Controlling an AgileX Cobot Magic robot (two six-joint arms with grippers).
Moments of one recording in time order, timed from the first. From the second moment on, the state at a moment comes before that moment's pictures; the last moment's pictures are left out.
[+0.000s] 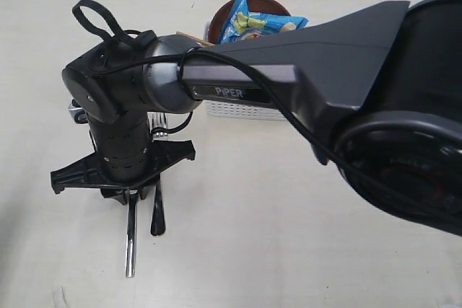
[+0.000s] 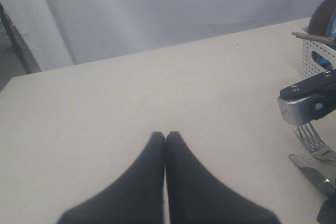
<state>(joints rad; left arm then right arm) -0.15 0.00 0.00 0.11 0.31 0.04 1.08 2.28 -1.69 0.09 0.96 0.63</state>
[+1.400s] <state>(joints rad) -0.15 0.00 0.00 0.11 0.31 0.04 1.01 2.30 -1.73 0.03 0.92 0.91</state>
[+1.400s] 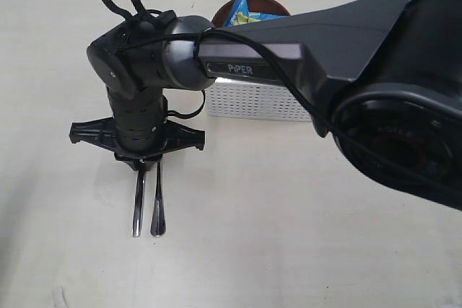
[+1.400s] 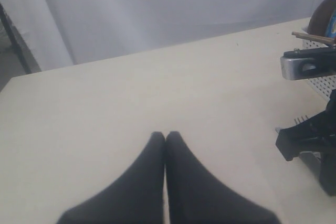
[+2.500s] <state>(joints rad) -0.15 0.00 0.00 0.11 0.31 0.04 0.83 2.08 -1.72 -0.01 1.02 0.57</state>
